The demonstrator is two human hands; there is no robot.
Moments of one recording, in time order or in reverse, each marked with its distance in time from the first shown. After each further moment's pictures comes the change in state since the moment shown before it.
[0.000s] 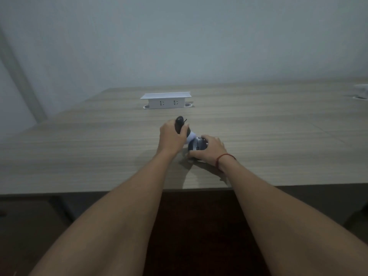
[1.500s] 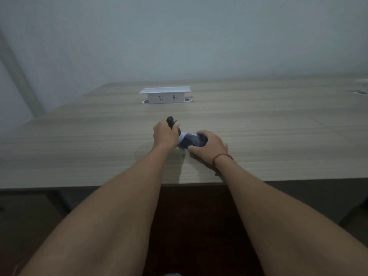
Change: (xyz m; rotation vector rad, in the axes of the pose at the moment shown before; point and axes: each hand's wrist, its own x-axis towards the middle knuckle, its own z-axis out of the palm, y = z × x) left_hand 0.005 -0.013 -0.003 0.102 -0.013 -0.215; right_hand -0.013 -0.001 0.008 0.029 0.136 -0.070
